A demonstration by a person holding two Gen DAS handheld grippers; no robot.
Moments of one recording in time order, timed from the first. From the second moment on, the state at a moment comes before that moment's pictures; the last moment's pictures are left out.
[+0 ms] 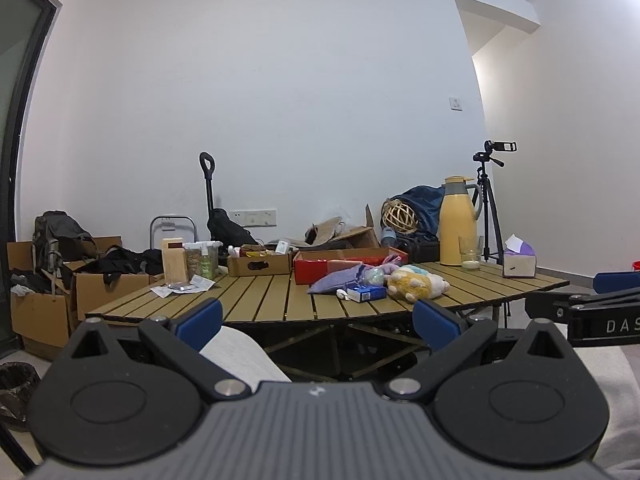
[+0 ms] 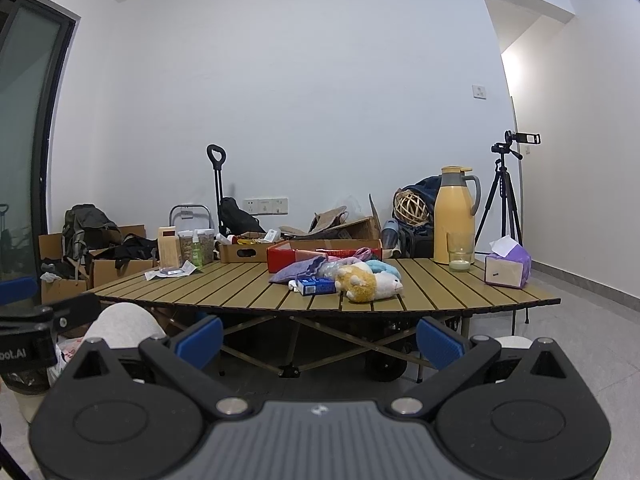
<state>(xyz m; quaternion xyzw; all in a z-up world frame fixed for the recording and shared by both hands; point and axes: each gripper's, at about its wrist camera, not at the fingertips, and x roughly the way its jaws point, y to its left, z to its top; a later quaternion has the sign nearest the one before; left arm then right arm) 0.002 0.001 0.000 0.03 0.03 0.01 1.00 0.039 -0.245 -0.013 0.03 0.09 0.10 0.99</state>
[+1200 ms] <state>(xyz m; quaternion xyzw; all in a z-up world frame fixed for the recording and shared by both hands) 0.007 0.004 0.004 0.03 0.03 0.02 1.00 0.046 -0.246 -0.015 0.04 0.10 0.10 0.99</state>
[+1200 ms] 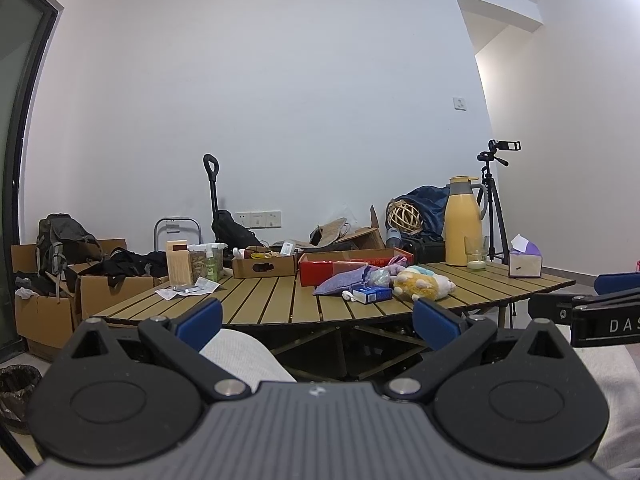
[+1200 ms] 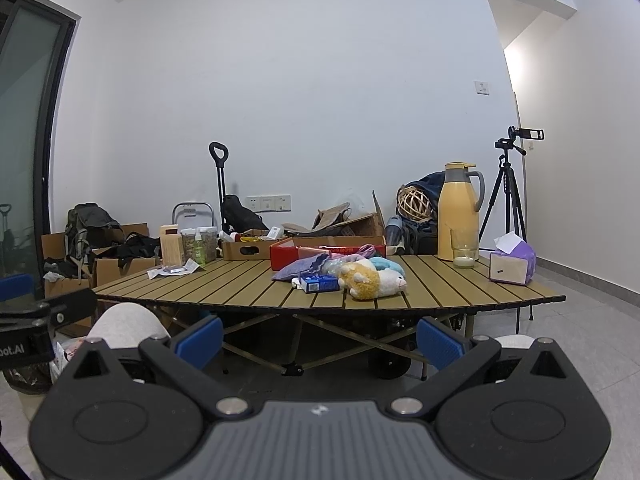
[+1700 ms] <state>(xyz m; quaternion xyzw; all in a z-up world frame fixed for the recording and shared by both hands) 0.160 0.013 0.008 0.06 0.05 0.00 1.00 0.192 -0.264 -0.020 0.04 0.11 0.14 0.98</state>
